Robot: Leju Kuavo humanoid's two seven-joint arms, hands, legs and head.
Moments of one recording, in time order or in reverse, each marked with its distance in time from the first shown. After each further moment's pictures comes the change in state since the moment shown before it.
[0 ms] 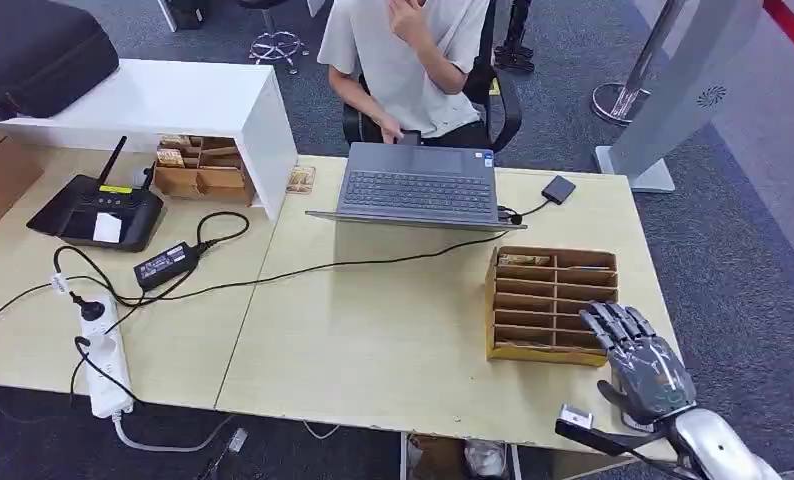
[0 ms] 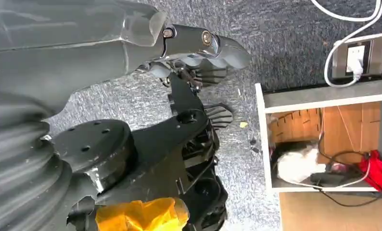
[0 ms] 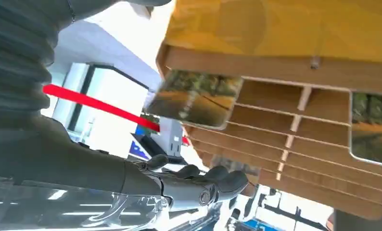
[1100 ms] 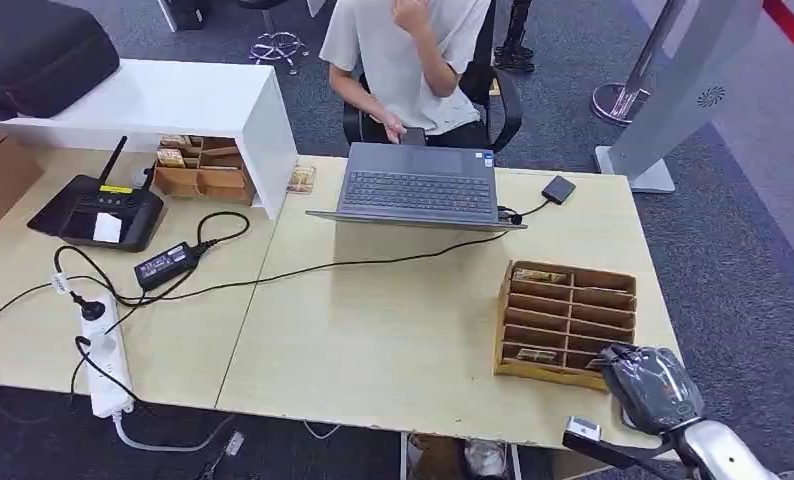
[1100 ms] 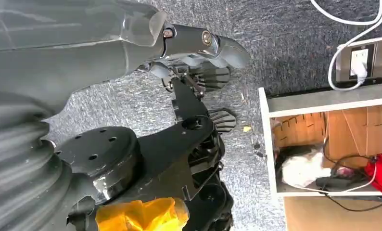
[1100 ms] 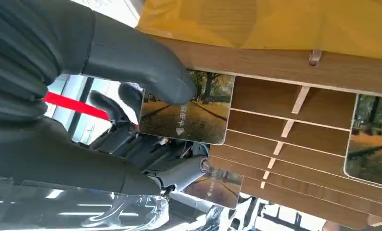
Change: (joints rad) left arm 0.009 0.010 0.000 0.000 -0.019 -0.006 -0.010; right arm 0.043 -0.003 -0.046 -0.014 -0.023 0.022 -0.046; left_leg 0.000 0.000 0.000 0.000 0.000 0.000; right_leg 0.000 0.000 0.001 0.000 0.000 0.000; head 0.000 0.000
